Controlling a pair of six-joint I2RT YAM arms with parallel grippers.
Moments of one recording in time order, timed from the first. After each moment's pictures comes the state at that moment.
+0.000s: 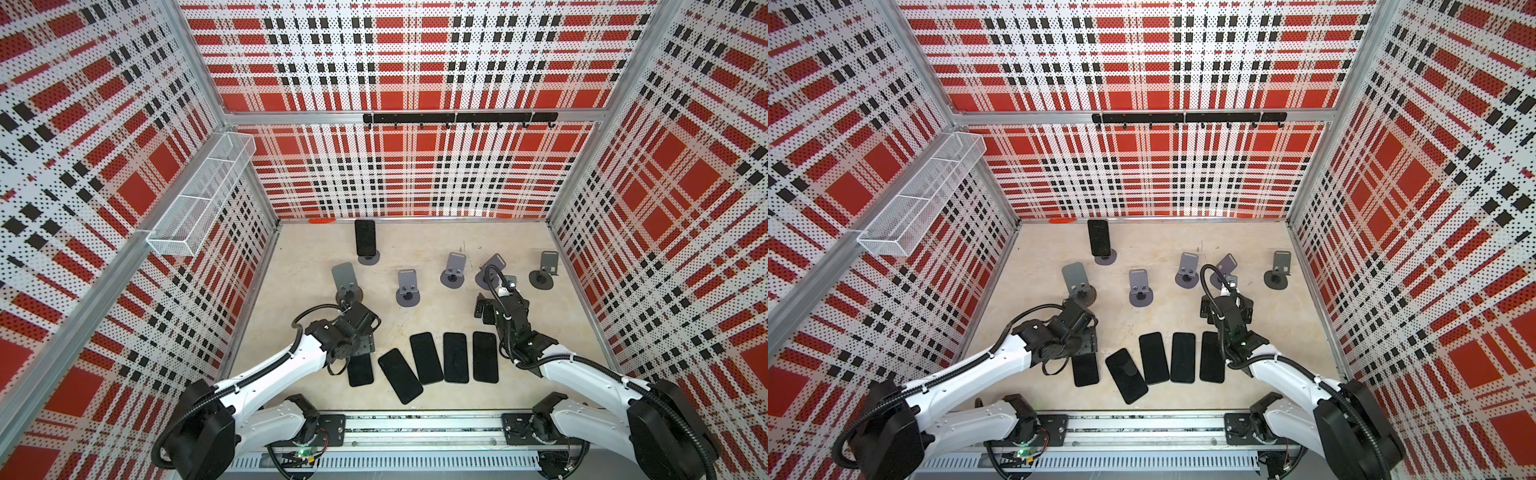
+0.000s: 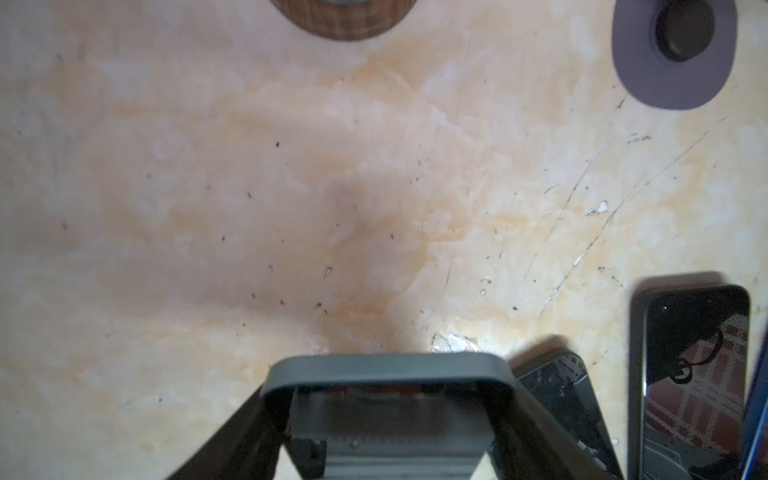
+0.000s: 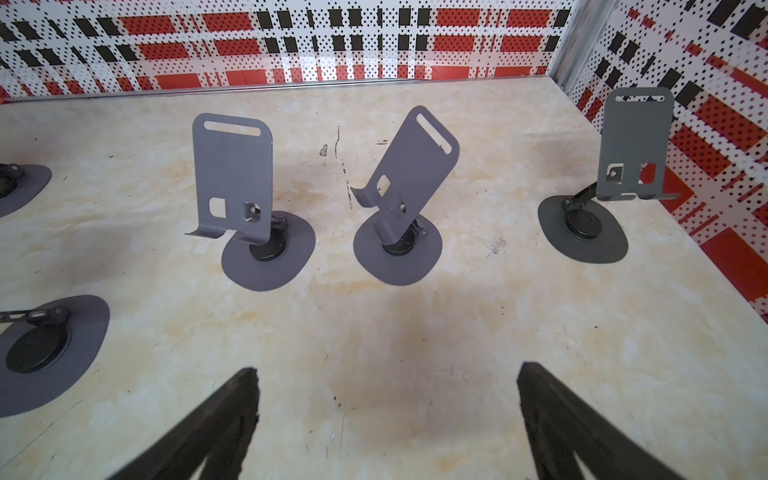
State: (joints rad) left arm -0.69 1.13 0.65 -0.74 -0.22 -0.86; right arm 0.52 1.11 0.41 0.17 0.56 0.30
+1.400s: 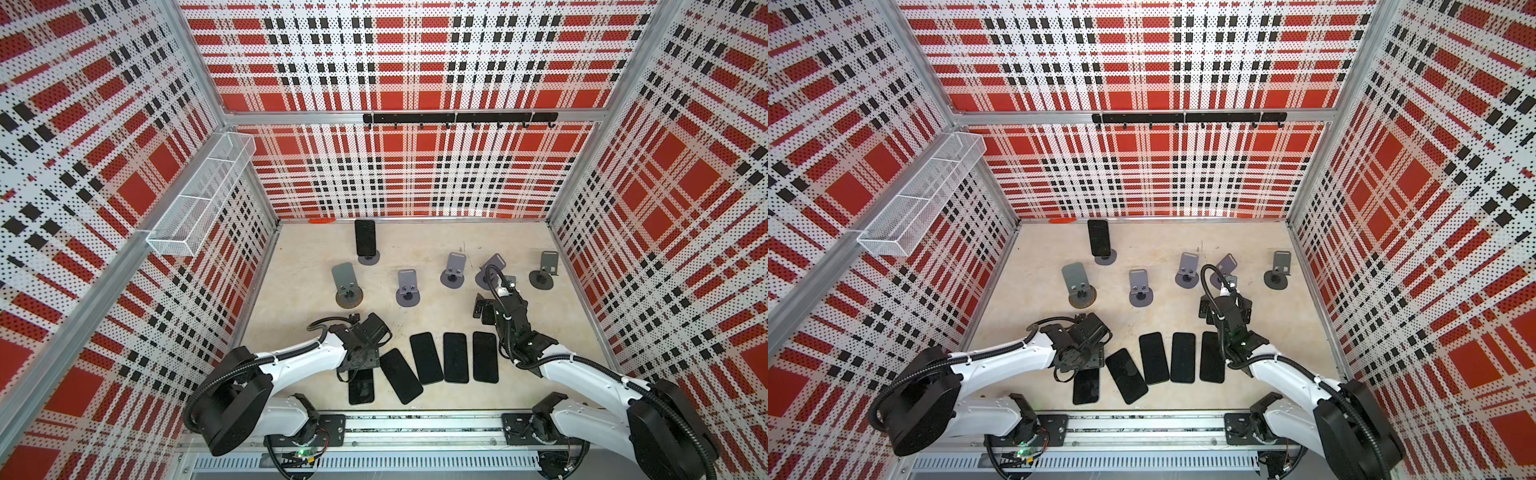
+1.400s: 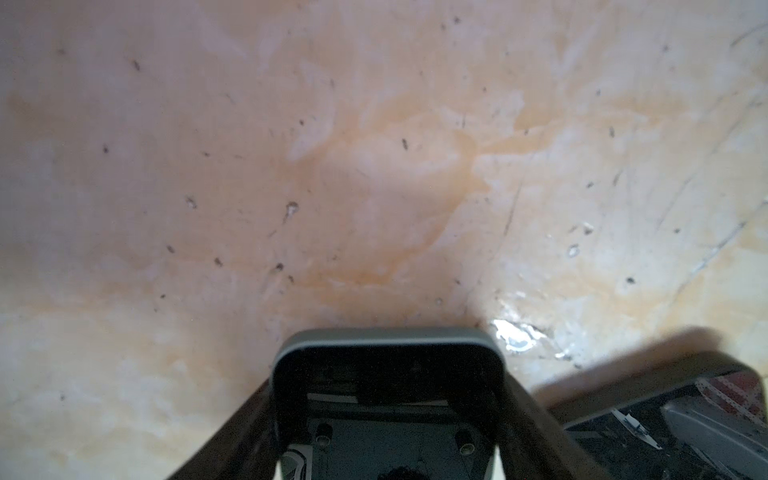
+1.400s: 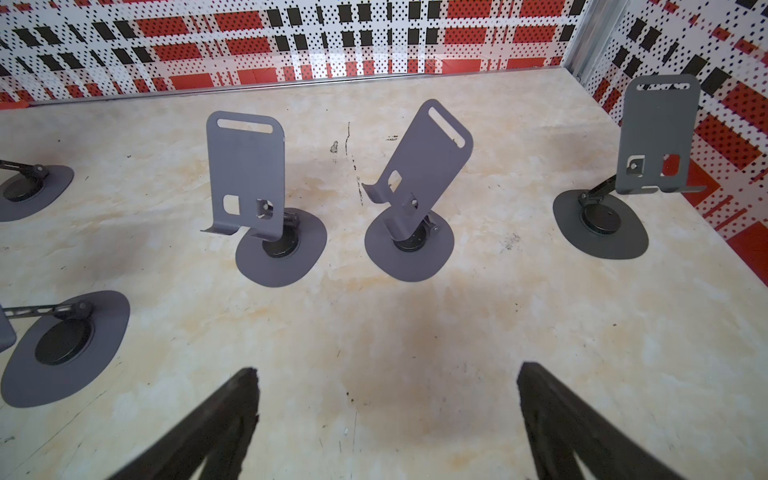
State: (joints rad) left arm -0.77 1.32 0.60 -0.67 -0.18 -0.92; right arm 0.52 1.11 0.41 0.17 0.53 0.32
